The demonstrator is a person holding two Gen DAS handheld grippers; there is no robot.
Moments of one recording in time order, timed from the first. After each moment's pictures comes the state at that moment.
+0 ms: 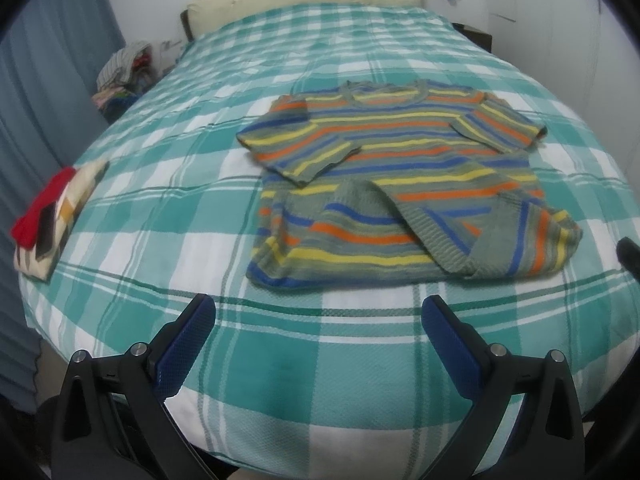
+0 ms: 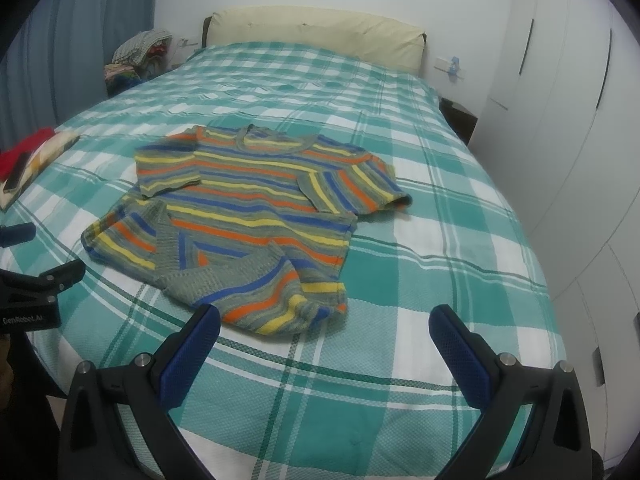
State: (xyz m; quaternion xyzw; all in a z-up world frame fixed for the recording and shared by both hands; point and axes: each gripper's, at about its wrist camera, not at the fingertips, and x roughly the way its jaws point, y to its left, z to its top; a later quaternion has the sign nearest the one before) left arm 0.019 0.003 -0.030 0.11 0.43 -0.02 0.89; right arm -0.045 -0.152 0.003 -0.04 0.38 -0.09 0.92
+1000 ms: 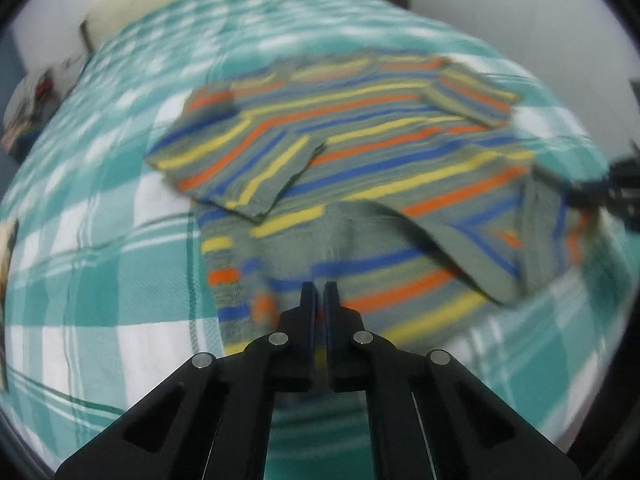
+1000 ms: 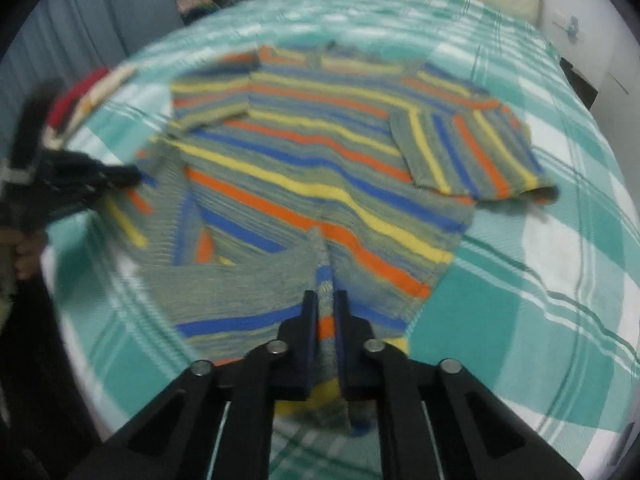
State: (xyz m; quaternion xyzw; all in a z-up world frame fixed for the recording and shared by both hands) left arm 0.103 0.025 -0.058 0.15 0.46 -0.21 0.85; right arm 0.065 -0.179 -0.054 -0.03 0.50 0.12 0.86
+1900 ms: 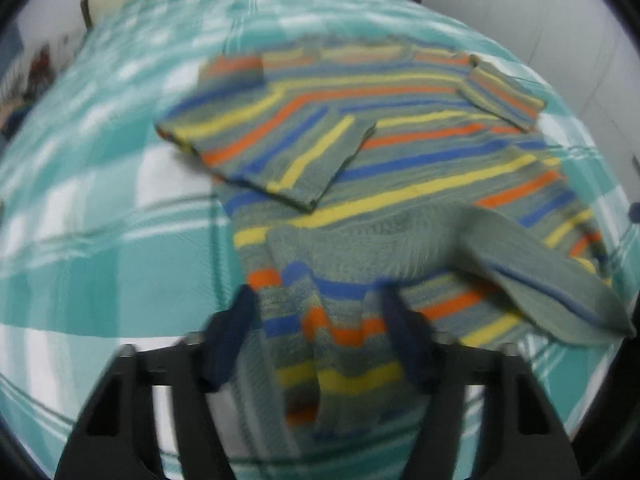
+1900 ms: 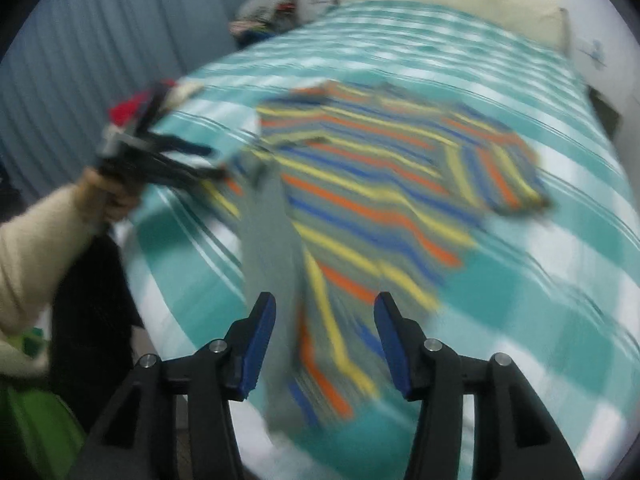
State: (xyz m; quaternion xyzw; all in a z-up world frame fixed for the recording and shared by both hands) left arm 0.162 0.056 -0.099 0.10 0.51 -0.21 0.83; right arm 0.011 -0.161 -0.011 -0.02 0.46 0.21 0.86
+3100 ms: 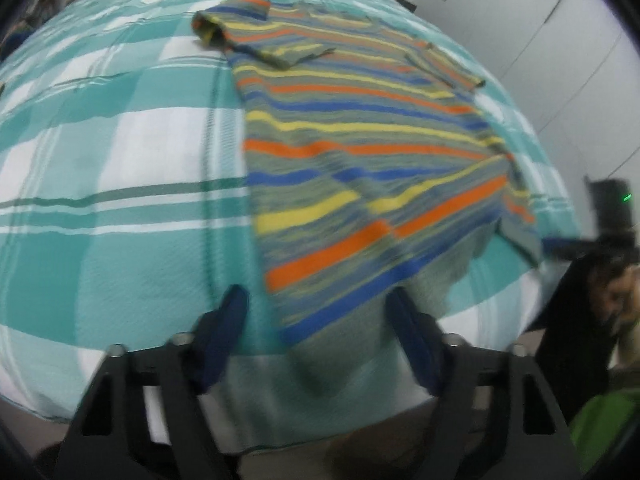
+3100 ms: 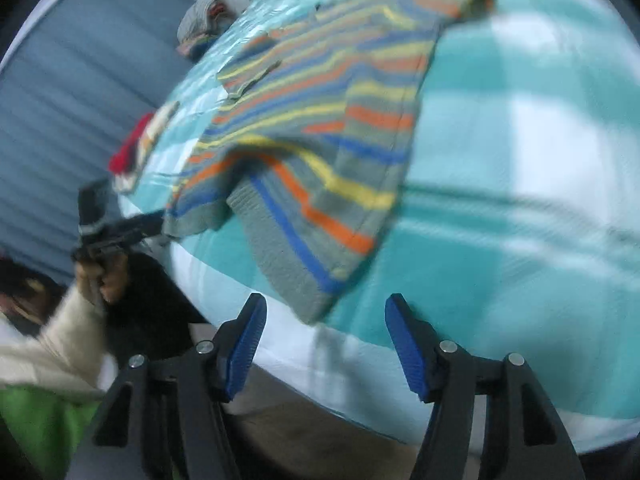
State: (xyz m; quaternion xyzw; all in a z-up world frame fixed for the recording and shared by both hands) left arm 0.032 0.112 -0.099 -0.01 0.54 -0.26 0.80; right arm -0.048 -0.199 -0.108 0.21 0.54 0.19 0.79
